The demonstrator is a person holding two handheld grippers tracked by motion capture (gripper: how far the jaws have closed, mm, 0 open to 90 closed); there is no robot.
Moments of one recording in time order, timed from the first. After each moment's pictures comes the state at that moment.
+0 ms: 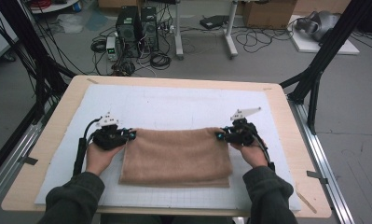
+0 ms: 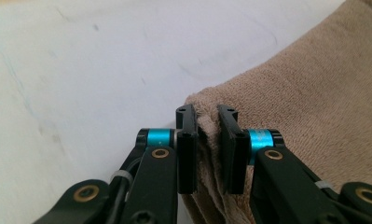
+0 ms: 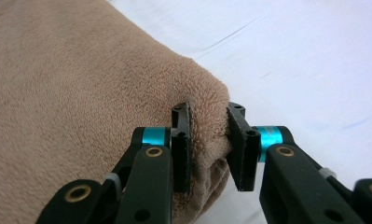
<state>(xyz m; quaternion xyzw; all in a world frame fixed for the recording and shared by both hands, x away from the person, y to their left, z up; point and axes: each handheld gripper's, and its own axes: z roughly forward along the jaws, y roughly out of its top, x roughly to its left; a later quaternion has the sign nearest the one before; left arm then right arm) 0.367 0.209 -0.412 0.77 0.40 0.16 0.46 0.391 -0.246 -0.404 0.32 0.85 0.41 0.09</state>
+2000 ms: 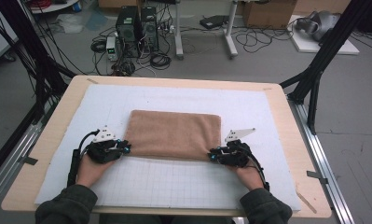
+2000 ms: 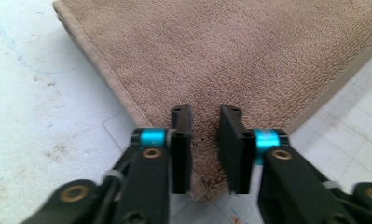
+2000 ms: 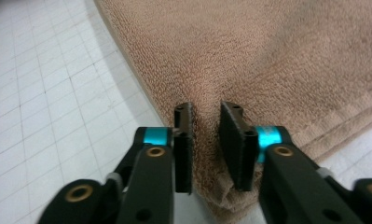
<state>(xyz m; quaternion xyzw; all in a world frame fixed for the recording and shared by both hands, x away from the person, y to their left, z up) 0.324 0.227 -0.442 0.82 0.36 0.17 0.42 0.333 -0.229 -0.439 0.30 0.85 0.43 0.03</state>
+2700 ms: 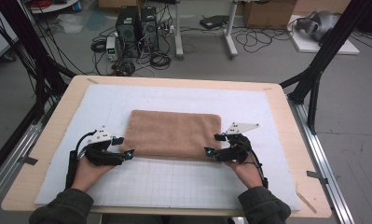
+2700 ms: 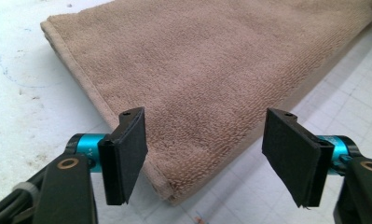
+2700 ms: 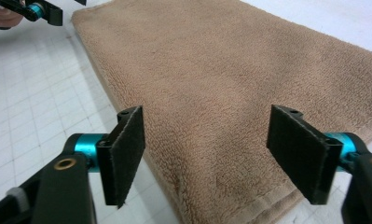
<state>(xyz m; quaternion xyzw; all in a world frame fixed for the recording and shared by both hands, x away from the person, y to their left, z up) 0.313 0.226 -0.429 0.80 0.35 0.15 0.46 0.335 -0.221 -0.414 0.31 0.82 0.47 0.09</state>
